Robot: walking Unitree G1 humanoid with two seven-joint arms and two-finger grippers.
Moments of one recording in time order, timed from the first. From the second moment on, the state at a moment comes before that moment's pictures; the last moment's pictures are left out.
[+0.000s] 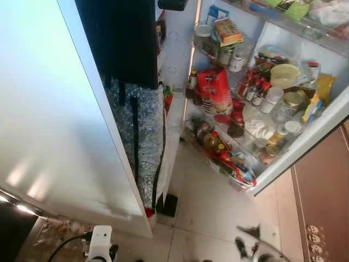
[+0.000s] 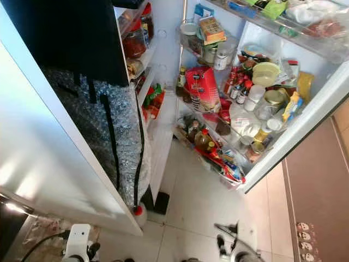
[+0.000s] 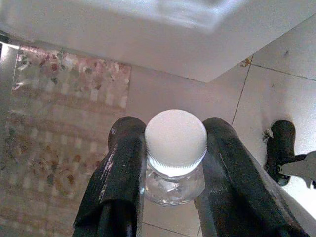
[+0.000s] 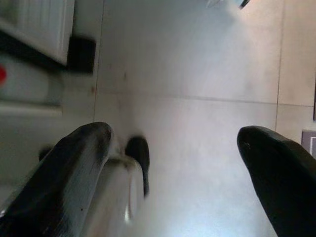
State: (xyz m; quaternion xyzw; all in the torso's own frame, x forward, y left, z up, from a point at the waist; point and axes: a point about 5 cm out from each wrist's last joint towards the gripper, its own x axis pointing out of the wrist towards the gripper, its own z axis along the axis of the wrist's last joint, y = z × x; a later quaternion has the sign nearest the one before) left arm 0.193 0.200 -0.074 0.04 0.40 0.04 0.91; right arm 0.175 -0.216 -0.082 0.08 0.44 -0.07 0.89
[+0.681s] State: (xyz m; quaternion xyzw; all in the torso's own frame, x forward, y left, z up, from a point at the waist) left arm 0.185 0.208 -0.078 0.05 0.42 0.06 0.91; right arm 0.178 -0.217 -0.080 0.10 0.42 -0.08 0.90
